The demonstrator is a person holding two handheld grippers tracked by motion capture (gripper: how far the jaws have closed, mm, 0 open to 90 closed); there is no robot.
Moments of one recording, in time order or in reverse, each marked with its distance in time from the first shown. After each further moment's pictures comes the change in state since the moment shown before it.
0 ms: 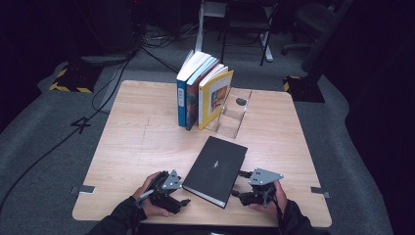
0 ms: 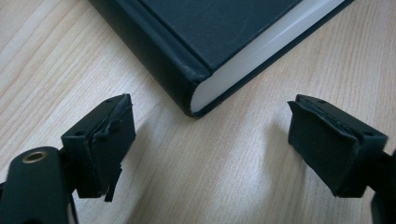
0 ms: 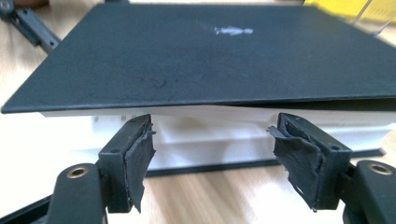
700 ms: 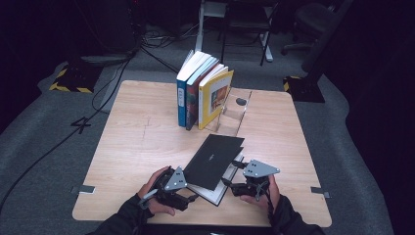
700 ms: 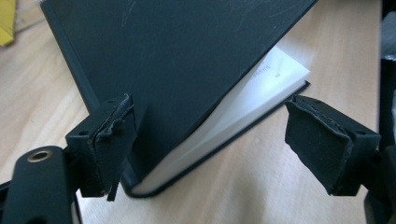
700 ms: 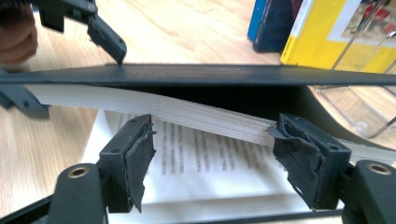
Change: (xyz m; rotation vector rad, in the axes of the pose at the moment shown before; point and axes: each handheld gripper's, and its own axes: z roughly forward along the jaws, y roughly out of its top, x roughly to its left) left arm -0.015 0.033 -0.011 -0.135 0.049 0.073; right arm 0.004 0.036 0.007 -0.094 -0.060 0.035
